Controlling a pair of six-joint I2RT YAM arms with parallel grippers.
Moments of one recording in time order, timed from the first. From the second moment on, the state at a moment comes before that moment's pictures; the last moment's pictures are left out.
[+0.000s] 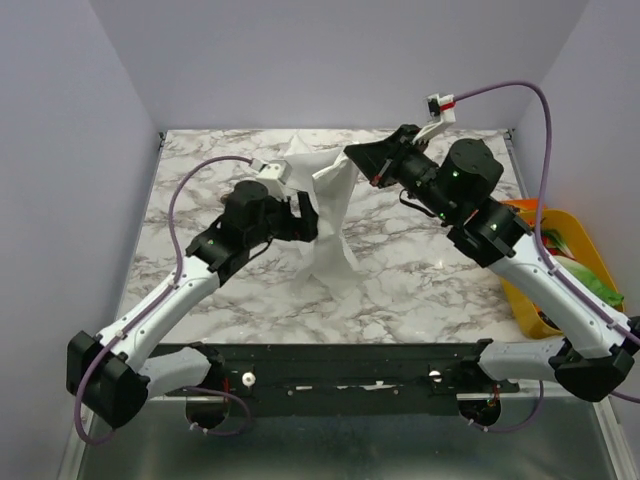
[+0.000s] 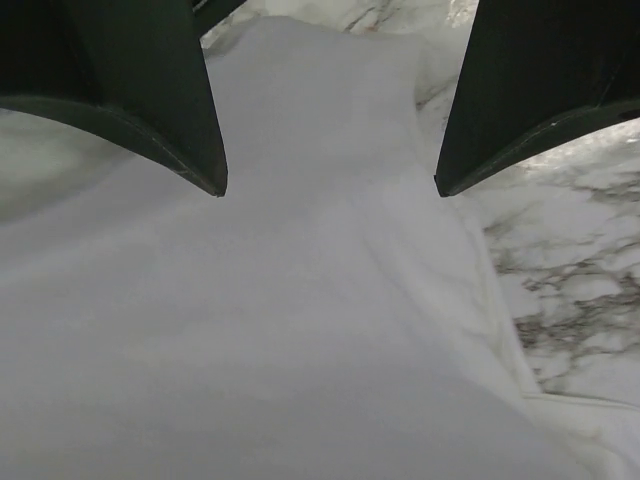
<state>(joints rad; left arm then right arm) -0.50 1.08 0.96 -0.25 0.12 -0.44 0.79 1.22 1.47 -0.12 0.05 0.55</state>
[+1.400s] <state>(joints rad) -0.52 1.40 0.57 -0.08 0.37 -0.75 0.46 1.07 0.96 -0.13 0.04 0.64</state>
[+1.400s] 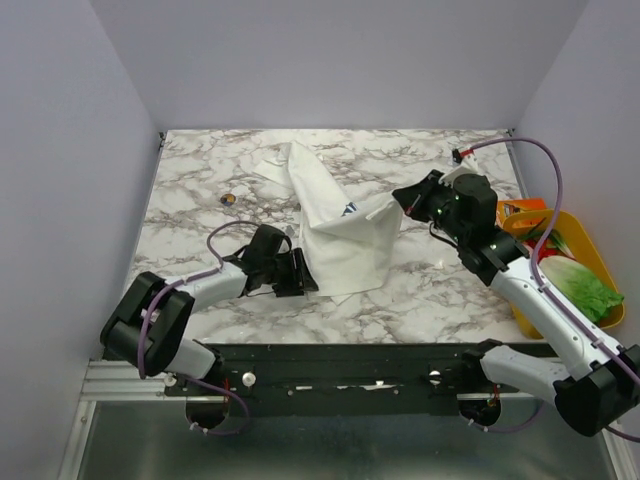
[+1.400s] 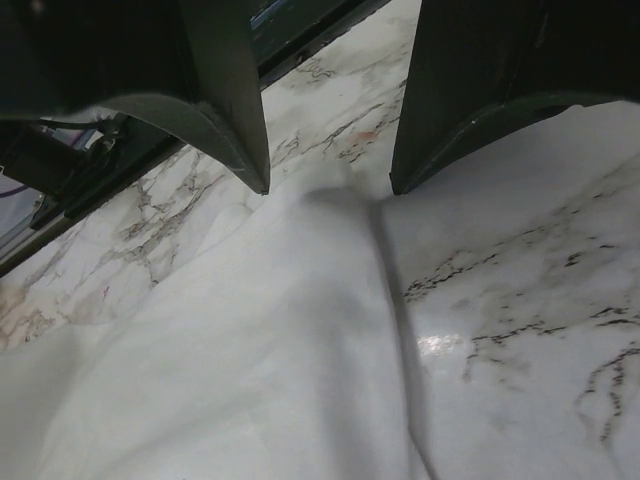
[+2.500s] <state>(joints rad) -0.37 1.08 0.86 -0.60 0.12 -0.49 0.35 1.07 0.49 -0.12 -0.28 0.59</state>
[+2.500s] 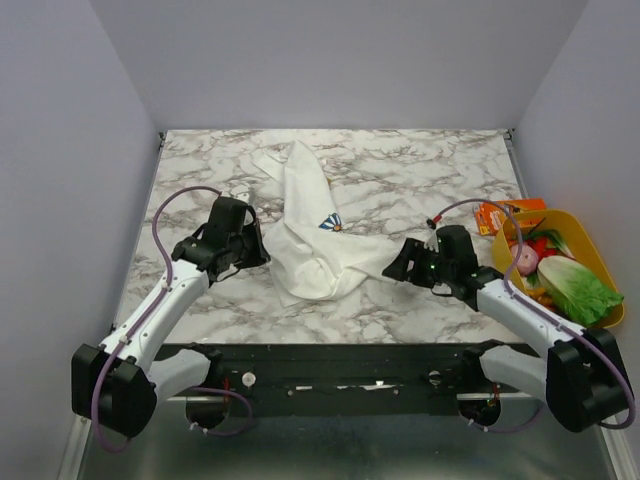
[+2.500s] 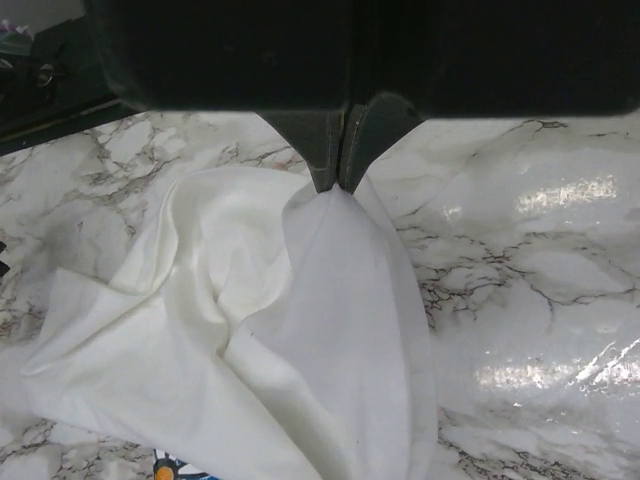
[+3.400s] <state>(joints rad) -0.36 1.07 0.84 -0.62 0.12 -0.47 0.35 1.48 0.58 0.03 -0.22 0.66</state>
